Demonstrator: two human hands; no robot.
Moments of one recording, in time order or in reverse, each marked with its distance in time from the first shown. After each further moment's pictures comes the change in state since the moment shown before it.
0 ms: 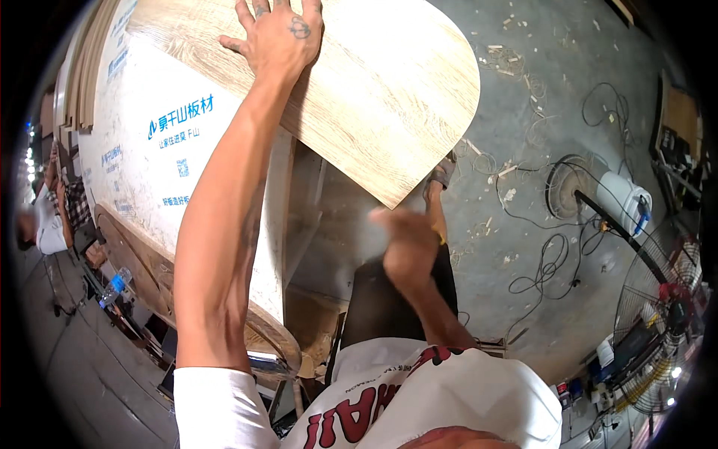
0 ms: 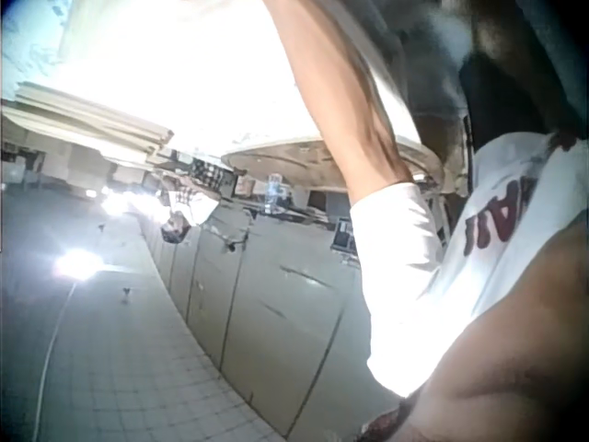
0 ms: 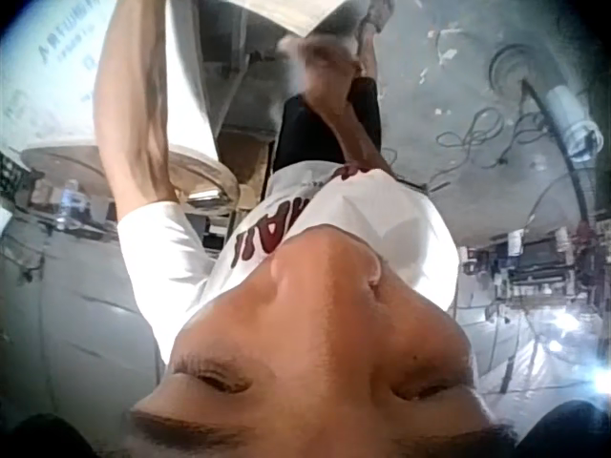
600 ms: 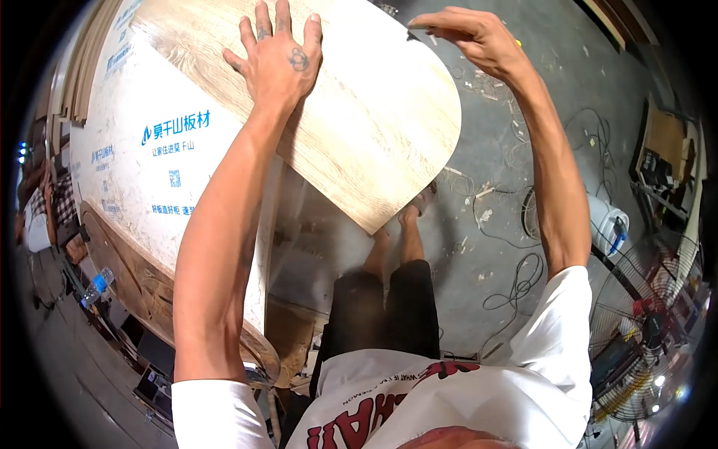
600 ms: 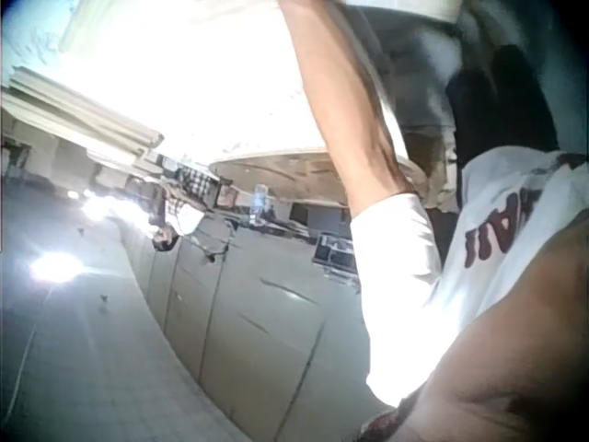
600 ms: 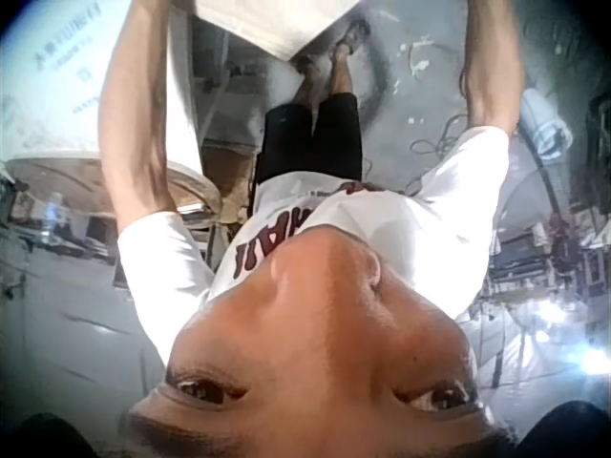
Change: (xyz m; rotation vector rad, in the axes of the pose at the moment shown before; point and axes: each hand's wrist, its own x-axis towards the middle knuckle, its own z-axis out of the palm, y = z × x) left_hand 0.003 0.001 -0.003 -0.007 0.007 -0.003; right_hand 0.372 0.107 -0.098 0.066 -0.631 -0.423
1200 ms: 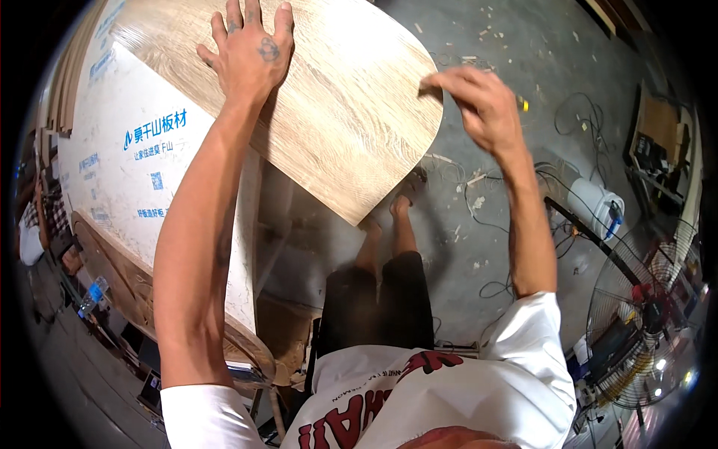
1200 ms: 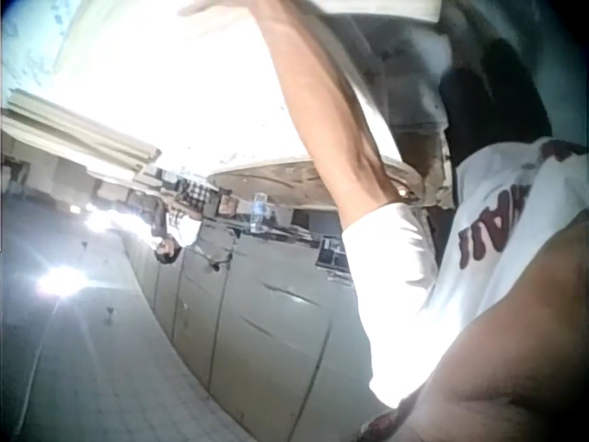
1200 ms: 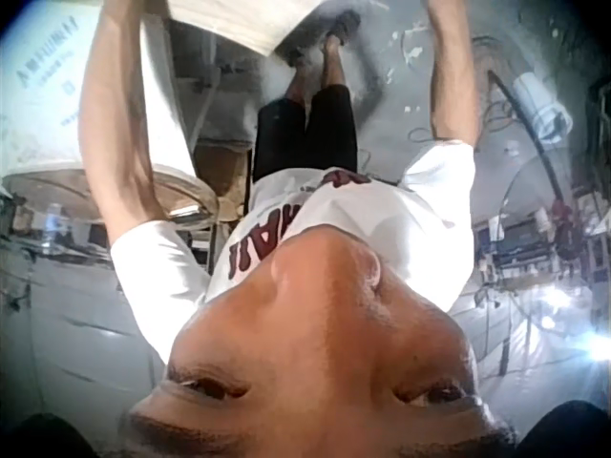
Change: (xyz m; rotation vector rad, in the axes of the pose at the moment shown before) left_hand -0.001 -0.003 0.011 0.022 0.031 0.007; right_hand -0.100 -0.057 0.048 -0.375 0.277 0.051
